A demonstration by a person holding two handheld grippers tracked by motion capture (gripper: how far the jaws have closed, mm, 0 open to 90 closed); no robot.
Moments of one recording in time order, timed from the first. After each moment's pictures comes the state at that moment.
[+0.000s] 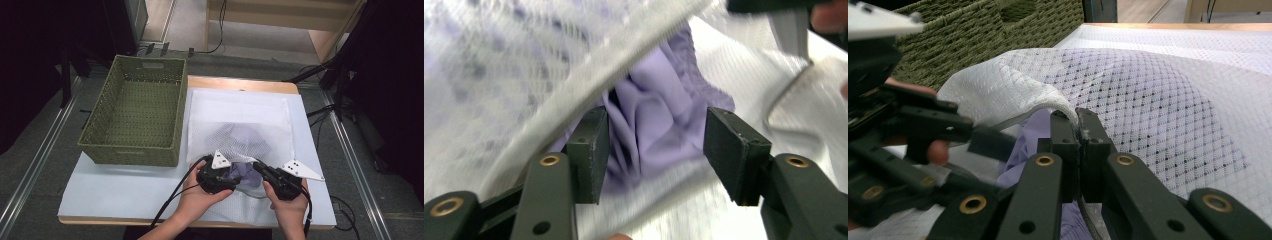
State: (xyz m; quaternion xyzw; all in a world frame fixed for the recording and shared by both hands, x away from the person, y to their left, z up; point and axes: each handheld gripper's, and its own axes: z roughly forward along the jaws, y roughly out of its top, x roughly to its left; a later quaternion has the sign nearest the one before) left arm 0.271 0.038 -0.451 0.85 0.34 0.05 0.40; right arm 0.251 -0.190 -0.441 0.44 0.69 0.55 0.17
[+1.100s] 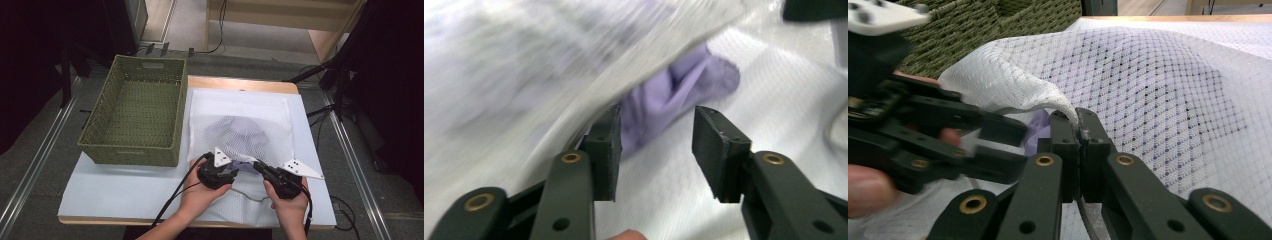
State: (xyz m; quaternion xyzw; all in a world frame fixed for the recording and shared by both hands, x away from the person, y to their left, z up) left arm 0.280 0.048 -0.453 0.83 0.37 0.12 0.40; right arm 0.255 -0.192 -0.445 0.45 0.70 0.54 0.16
